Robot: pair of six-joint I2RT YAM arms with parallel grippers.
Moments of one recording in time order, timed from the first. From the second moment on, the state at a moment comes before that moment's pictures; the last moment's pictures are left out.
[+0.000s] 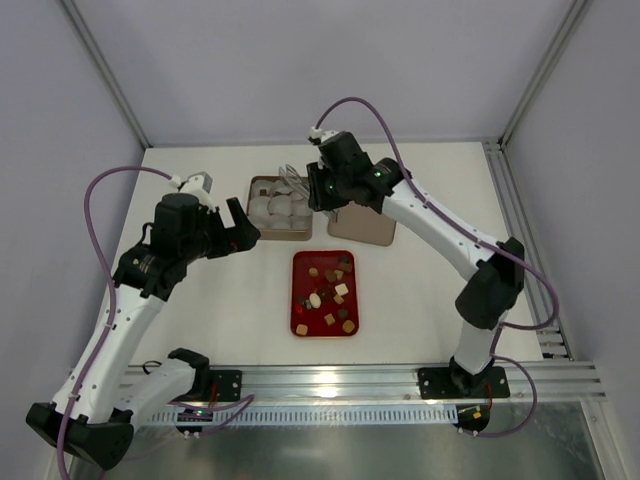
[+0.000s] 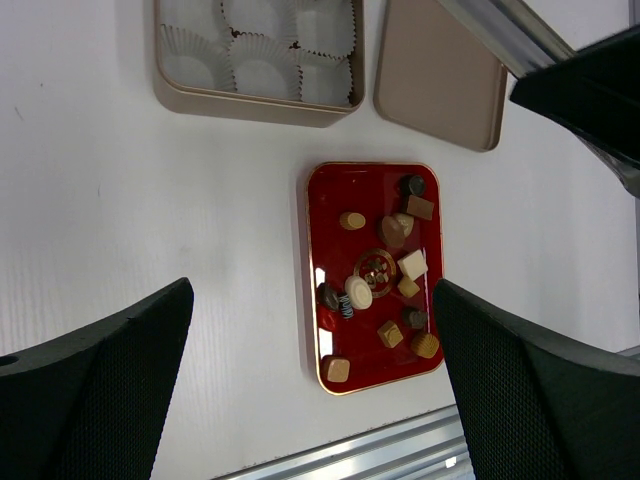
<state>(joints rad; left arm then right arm) -0.34 0.94 1.11 -0.77 0.05 -0.49 0.73 1.85 1.86 -0.76 0.03 0.34</state>
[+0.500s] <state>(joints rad) -0.34 0.97 1.11 -0.75 0.06 -0.50 0.90 1.34 1.27 -0.82 0.05 0.38</state>
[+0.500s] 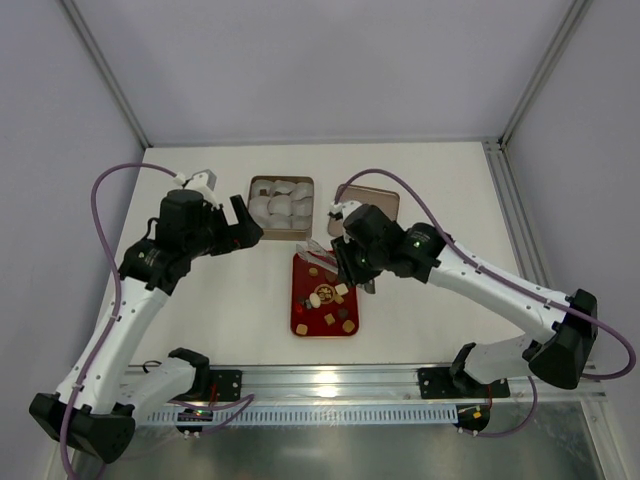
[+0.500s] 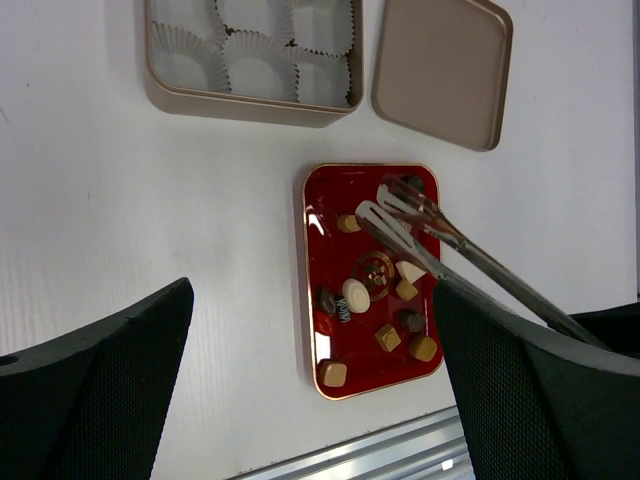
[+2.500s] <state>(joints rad) -0.34 0.97 1.10 -0.74 0.07 -0.50 0.95 1.48 1.24 -0.83 0.08 0.37</state>
